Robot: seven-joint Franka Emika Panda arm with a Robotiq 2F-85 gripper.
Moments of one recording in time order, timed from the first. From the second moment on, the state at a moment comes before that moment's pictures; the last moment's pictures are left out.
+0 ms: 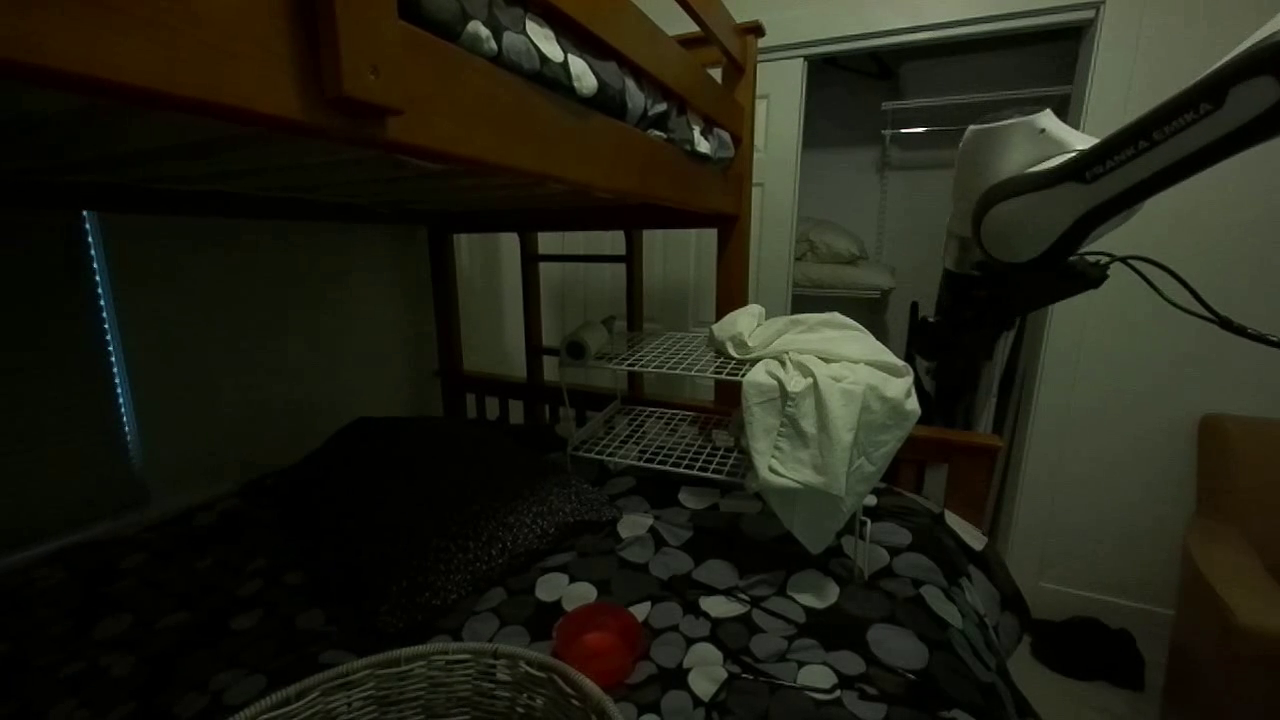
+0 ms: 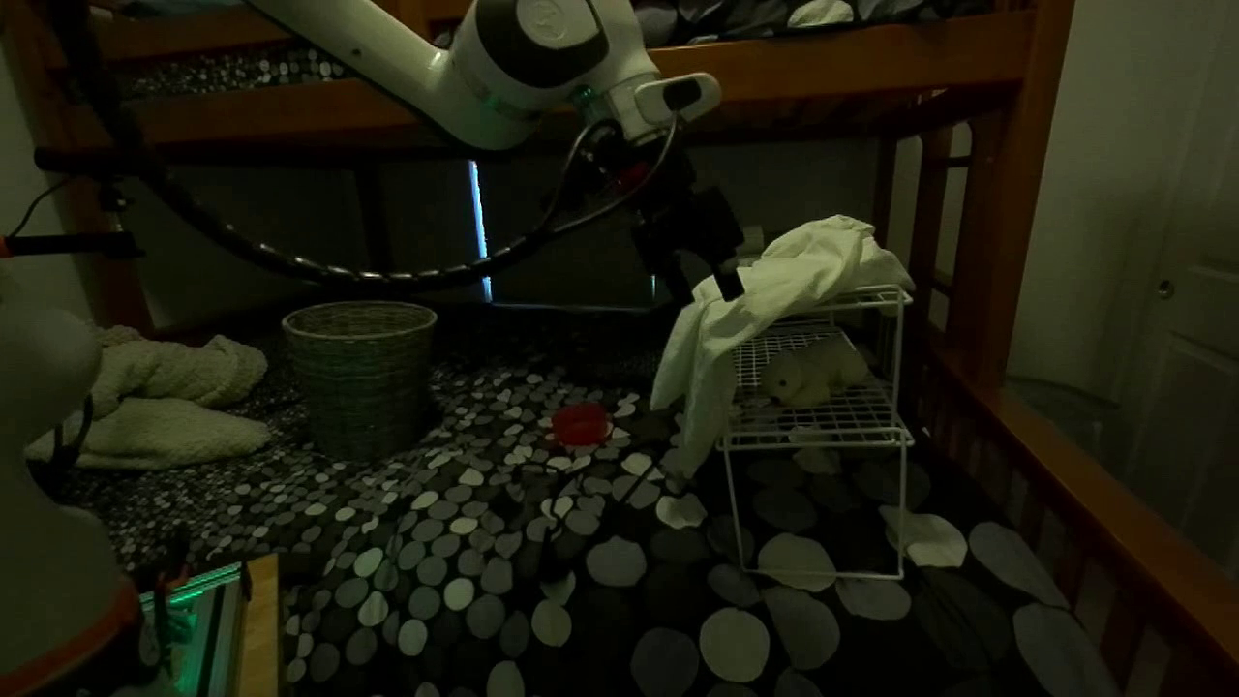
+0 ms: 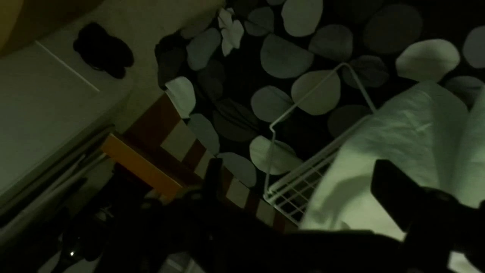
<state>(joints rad) -0.14 -0.20 0.05 -2.24 -0.38 2.34 0.21</state>
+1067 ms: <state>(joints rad) -0.08 -0.09 -0.06 -2.16 0.03 2.35 -0.03</state>
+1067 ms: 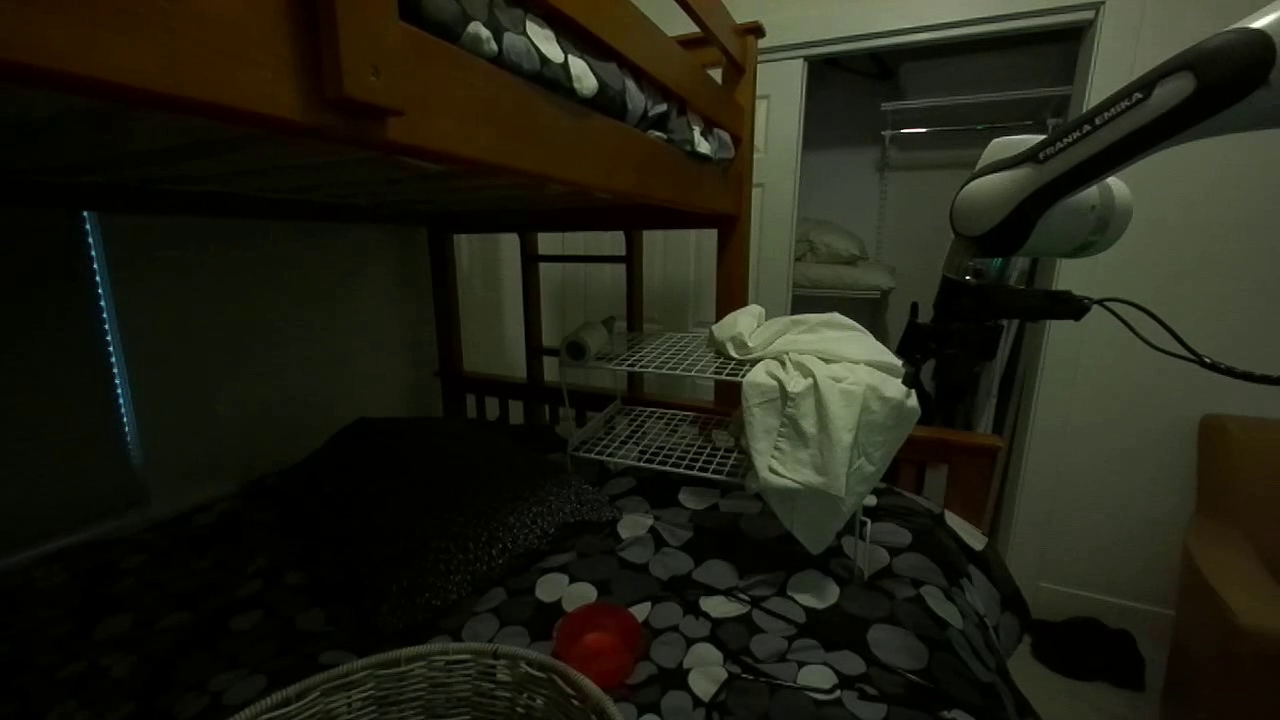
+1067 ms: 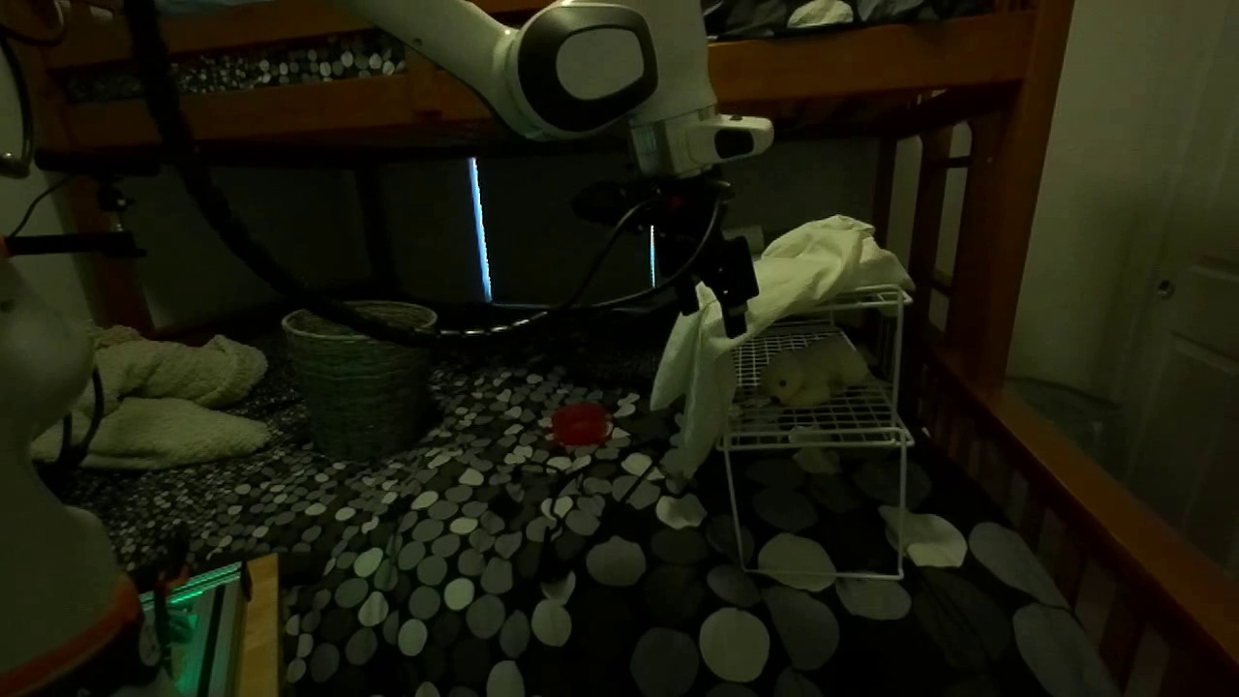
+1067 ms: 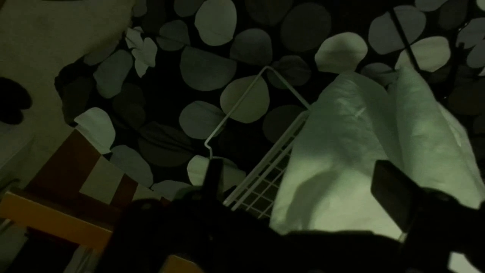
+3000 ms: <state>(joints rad) -0.03 -0.18 -0.04 -2.01 0.47 2.43 -0.28</state>
